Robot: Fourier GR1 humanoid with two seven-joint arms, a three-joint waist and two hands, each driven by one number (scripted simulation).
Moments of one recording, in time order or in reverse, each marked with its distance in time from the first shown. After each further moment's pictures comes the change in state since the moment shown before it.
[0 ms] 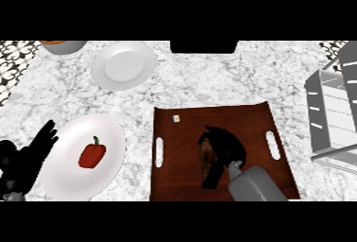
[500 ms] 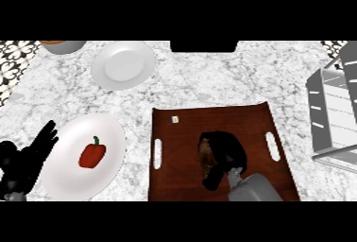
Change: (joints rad) left arm -0.005 -0.017 0.021 0.018 -0.018 -0.016 -0.017; right arm 0.062 0.011 0.024 -0.131 0.038 -0.100 0.013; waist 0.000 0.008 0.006
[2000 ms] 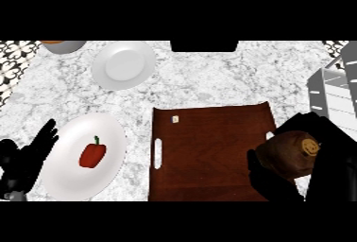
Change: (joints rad) left arm -0.001 -0.013 0.008 -0.033 -0.017 -0.004 0.030; right arm -0.042 0.015 -0.018 -0.932 0.570 0.073 0.522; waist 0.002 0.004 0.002
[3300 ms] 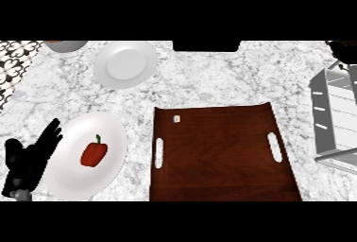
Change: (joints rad) left arm -0.015 -0.026 0.009 0.023 -0.026 -0.012 -0.020; right arm -0.427 -0.360 -0.838 0.869 -0.617 -0.310 -0.633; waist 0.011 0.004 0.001
